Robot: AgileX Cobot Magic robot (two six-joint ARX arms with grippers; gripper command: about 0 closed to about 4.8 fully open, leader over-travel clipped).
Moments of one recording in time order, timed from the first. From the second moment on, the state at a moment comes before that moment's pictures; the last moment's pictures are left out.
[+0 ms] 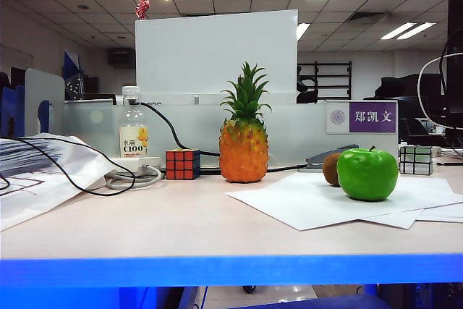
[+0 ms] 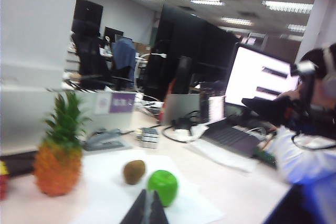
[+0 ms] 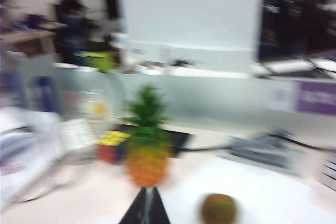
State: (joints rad) left arm 0.00 0.14 0.27 0.25 0.80 -0.44; right arm 0.11 0.66 0.56 0.17 -0.24 0.11
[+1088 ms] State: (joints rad) left arm 0.00 0.50 0.48 0.03 0.70 -0.04; right arm 0.24 1.48 0.70 0.20 -0.07 -0.12
